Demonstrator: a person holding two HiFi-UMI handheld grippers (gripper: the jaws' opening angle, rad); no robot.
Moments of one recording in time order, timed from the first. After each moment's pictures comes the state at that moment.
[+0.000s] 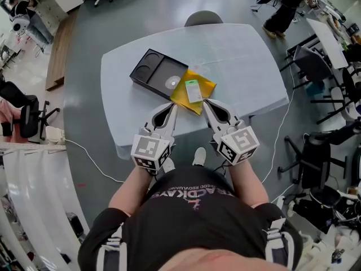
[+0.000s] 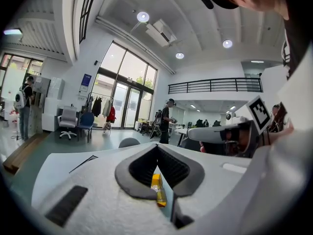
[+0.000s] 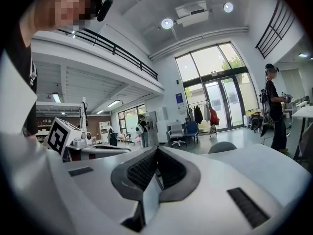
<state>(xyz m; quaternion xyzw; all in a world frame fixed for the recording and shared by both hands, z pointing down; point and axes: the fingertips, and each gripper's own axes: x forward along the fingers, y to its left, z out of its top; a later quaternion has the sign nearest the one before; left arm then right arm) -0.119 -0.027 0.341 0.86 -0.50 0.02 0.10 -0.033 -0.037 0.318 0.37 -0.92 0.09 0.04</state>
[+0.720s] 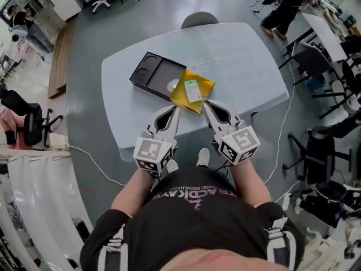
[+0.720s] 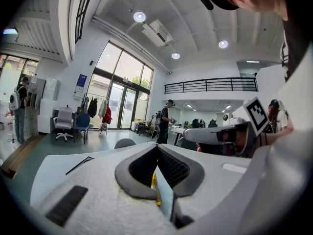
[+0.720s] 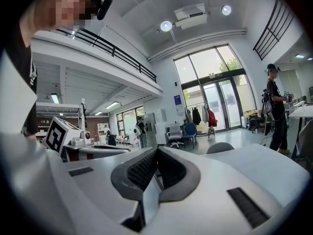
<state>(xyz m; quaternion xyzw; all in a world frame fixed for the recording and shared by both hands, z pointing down) -0.104 -0.011 0.337 0.87 -0.48 0.03 0.09 -0.023 -0.023 0.317 0.38 -0.92 0.09 0.03</state>
